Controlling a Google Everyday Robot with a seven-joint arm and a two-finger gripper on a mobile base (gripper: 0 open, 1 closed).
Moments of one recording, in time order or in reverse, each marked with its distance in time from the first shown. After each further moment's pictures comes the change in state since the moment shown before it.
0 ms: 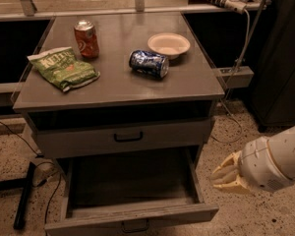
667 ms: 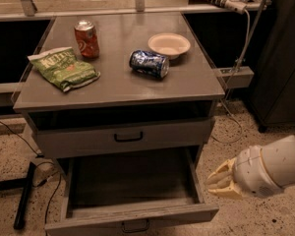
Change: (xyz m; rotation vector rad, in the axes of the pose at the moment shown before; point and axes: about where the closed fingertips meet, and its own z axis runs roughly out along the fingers) arm 0.010 0.001 0.025 -0.004 -0.032 0.025
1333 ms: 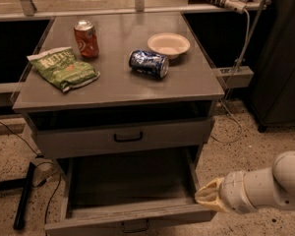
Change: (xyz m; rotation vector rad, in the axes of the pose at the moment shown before) arm 0.058 -0.013 0.094 0.048 -0.089 0.075
